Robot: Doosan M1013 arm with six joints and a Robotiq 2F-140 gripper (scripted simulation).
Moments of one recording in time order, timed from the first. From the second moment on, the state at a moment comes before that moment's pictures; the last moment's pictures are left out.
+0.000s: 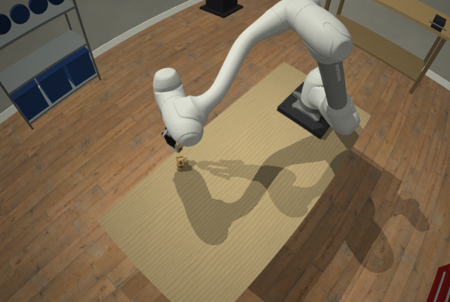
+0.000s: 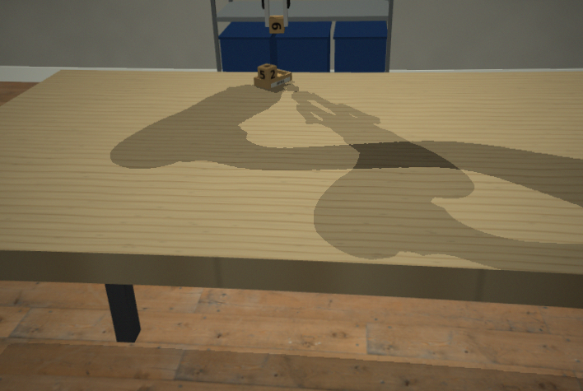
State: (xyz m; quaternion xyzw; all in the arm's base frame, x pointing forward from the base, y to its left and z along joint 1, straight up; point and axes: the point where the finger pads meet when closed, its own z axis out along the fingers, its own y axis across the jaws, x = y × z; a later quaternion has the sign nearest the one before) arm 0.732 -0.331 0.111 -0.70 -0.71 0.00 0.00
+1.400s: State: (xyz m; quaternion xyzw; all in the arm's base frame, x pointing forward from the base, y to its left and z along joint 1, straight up) arm 0.733 -0.332 0.112 -0.05 -1.00 0.00 0.00
